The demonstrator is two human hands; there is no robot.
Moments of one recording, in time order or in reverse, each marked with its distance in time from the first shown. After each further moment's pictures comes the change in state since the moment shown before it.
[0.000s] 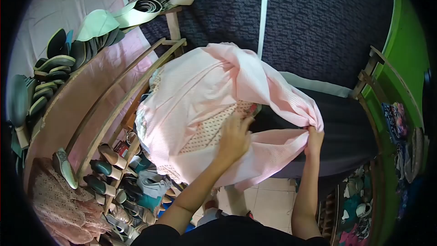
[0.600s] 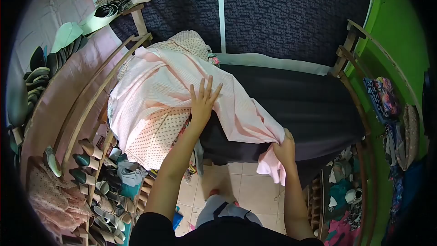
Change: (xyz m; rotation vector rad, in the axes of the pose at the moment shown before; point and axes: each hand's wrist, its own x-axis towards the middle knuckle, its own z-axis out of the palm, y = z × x) left_hand 0.032 -0.020 0.129 0.871 0.011 0.245; right_hand -0.028 0.000 -0.127 -0.928 -0.343 -0.359
